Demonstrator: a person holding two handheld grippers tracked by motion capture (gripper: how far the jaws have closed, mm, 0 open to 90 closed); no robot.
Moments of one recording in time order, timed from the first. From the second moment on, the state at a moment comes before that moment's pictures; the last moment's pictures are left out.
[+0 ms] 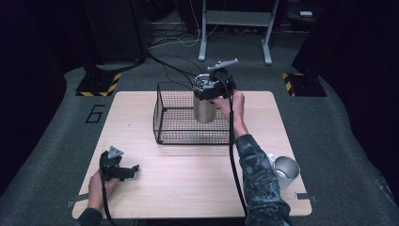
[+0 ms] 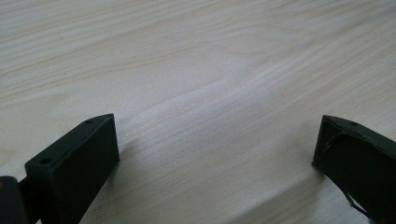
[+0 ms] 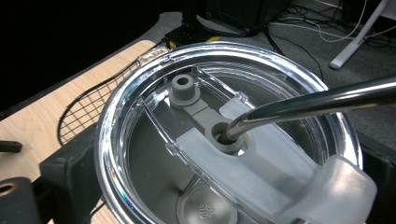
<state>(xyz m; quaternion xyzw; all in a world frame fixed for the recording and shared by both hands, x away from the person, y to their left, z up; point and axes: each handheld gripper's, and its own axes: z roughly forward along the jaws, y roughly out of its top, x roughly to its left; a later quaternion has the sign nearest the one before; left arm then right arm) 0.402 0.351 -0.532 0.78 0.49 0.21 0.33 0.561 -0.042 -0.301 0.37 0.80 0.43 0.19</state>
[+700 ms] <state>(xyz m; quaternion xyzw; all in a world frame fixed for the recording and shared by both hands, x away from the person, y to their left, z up) 0.401 0.351 -0.532 0.78 0.49 0.21 0.33 0.602 -0.022 -0.334 0.40 0.80 0.42 0.17</state>
